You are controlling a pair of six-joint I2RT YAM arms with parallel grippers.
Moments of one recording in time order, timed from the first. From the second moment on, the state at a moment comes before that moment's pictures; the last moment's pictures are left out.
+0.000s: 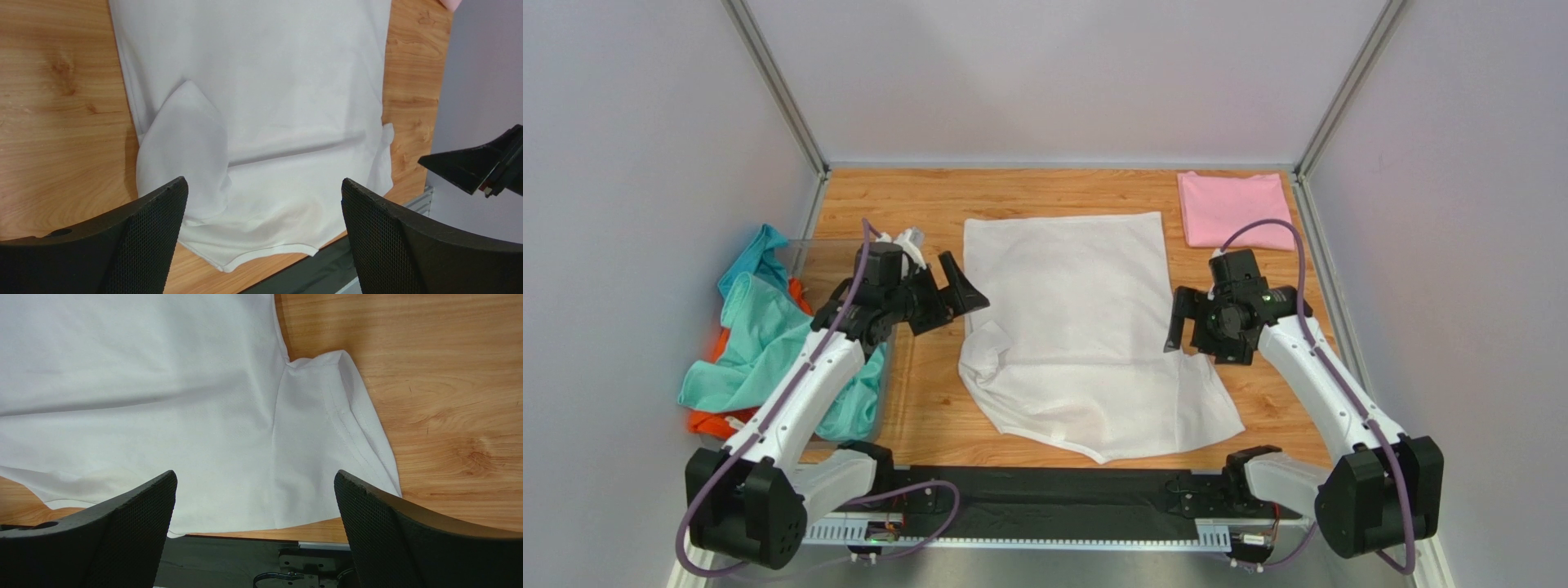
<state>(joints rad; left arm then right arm) -0.23 1.08 0.81 -0.46 0.36 -0.64 0.23 1.16 0.91 -0.91 -0.05 0.43</state>
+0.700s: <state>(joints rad) -0.53 1.41 0.90 -0.45 0.28 -0.62 0.50 1.54 0.96 -0.58 -0.20 0.47</state>
